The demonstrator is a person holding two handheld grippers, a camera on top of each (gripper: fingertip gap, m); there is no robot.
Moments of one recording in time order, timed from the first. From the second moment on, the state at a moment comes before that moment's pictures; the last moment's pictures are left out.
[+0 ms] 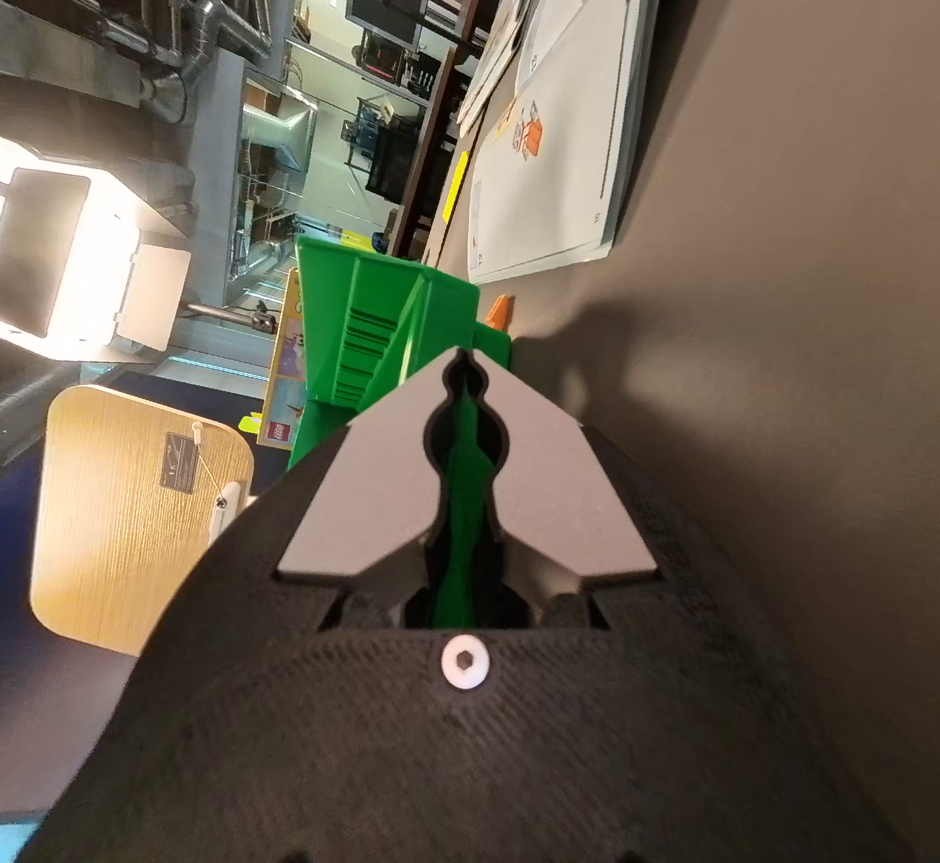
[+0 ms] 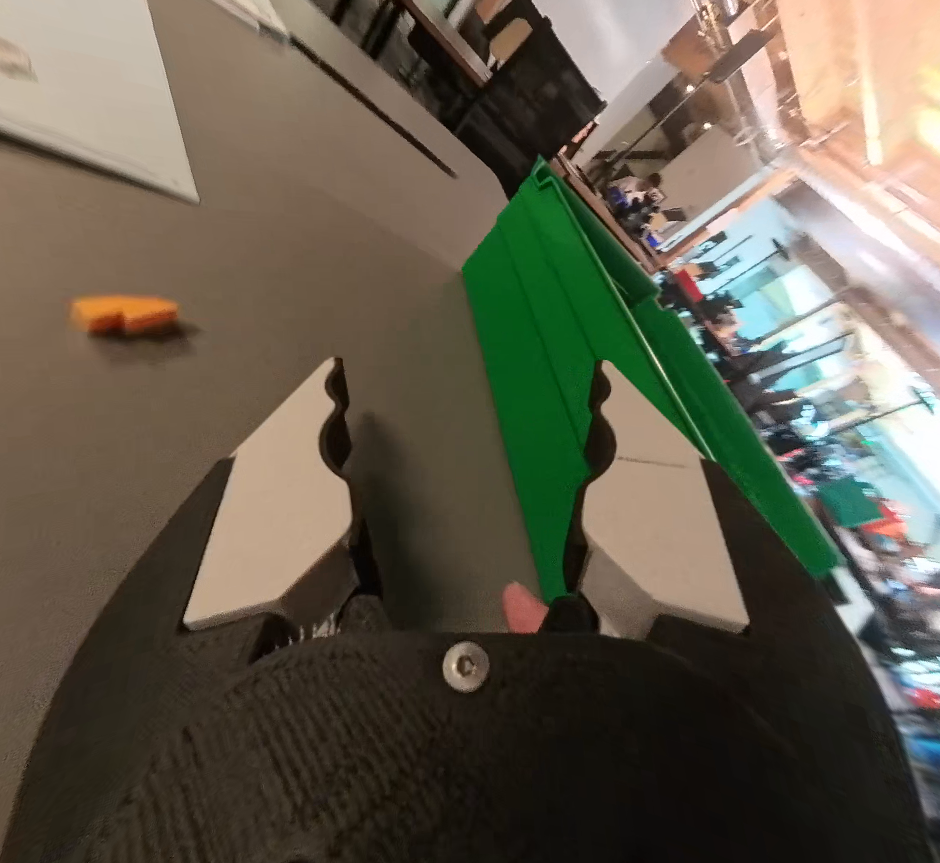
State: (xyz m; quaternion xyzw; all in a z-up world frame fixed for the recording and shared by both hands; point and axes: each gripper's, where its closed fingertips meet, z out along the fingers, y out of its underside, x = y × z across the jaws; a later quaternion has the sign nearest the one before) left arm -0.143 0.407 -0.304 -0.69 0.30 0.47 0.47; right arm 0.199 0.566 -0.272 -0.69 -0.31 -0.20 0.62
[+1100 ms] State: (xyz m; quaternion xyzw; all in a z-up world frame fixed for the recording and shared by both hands) left arm -0.135 0.416 -0.319 -0.72 0.34 0.41 0.45; right arm 0.215 0.555 -0.289 -0.64 -0.34 -0.45 0.52
